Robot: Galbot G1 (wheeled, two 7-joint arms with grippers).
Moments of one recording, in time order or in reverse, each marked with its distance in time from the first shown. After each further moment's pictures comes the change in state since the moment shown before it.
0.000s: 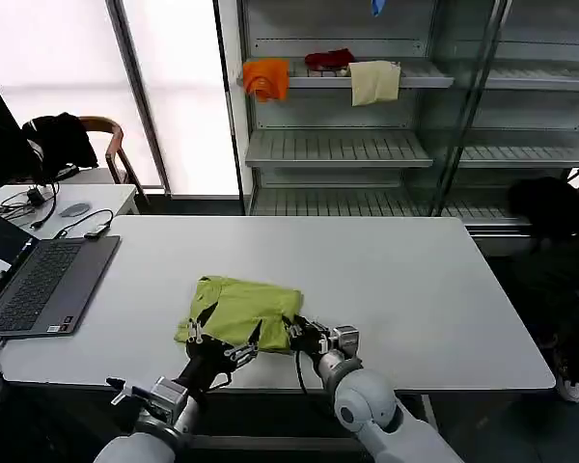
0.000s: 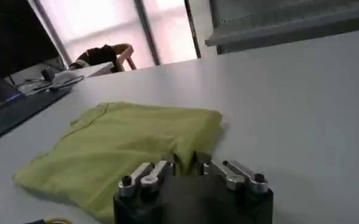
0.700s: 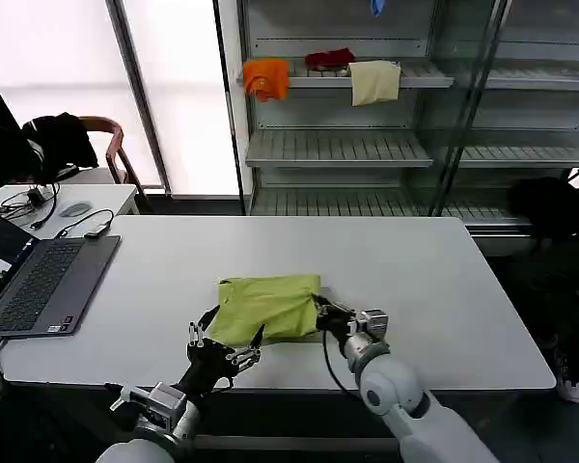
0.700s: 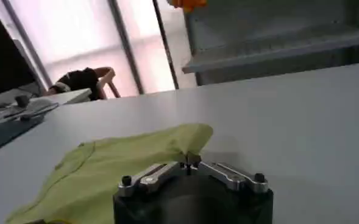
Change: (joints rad) left arm 0.025 -0.009 -0.002 -0.026 -0.011 0.002 0.003; right arm 0.009 -0.078 0.100 0.034 0.027 0.027 -0.003
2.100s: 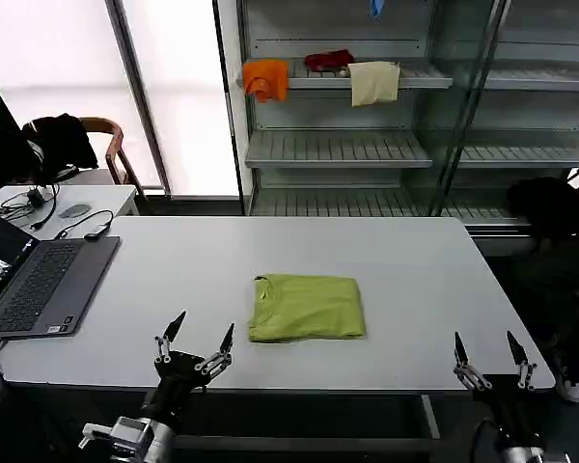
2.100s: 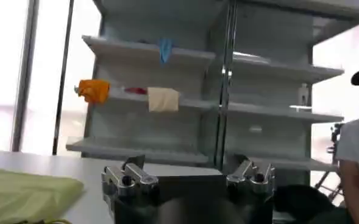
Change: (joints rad) left arm 0.165 0.036 -0.083 0.025 -0.056 -0.310 -0.128; right arm -0.889 -0.142 0.630 0.290 -0.426 0.694 -0.020
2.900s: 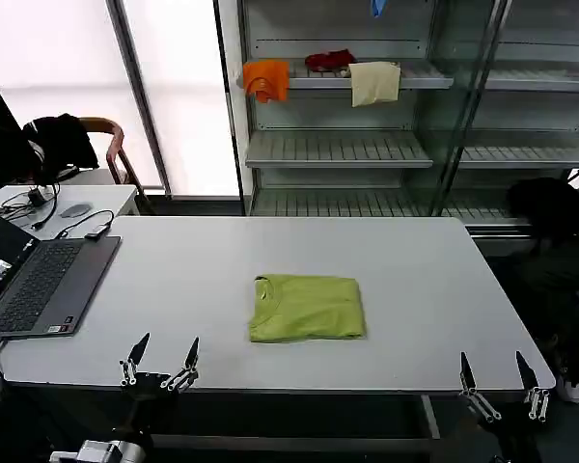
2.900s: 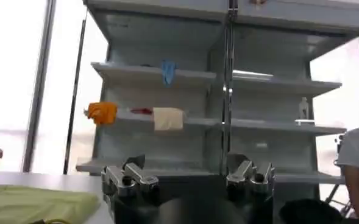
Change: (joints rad) left arm 0.131 -0.007 -0.116 0.053 -0.090 -0.135 -0.029; right arm -0.137 0.023 0.003 0.014 -0.036 0.205 -0.003
